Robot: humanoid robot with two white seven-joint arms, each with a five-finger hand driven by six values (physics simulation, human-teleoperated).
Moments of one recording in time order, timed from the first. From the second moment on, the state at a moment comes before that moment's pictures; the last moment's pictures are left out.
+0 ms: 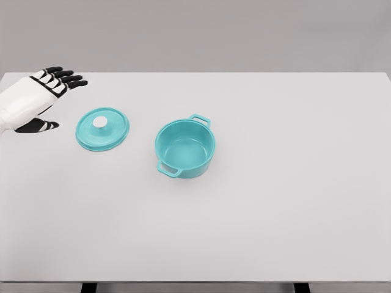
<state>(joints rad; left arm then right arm) -0.24 0.76 -0.07 -1.55 -0.64 -0.61 -0.19 0.06 0.00 -0.30 0.08 0.25 -0.01 0.09</state>
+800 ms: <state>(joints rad) -0.58 0.68 -0.32 -1.19 -0.49 -0.61 -0.58 0.06 0.00 -0.30 0.08 0.25 -0.01 0.09</state>
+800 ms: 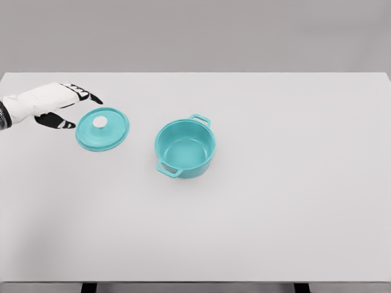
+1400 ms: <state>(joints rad) -0.59 0.62 -0.35 -1.11 -0.47 -0.61 -0.58 0.06 0.00 -0.30 0.08 0.25 -0.01 0.09</state>
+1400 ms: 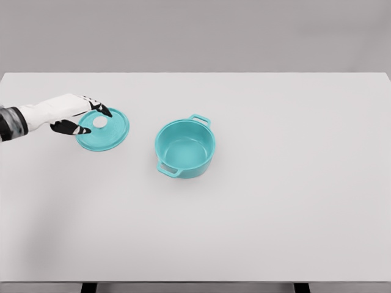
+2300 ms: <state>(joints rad) -0.62 0.58 -0.35 -1.03 -0.49 -0.61 -0.58 0.06 0.00 -0.30 0.08 0.25 -0.01 0.09</state>
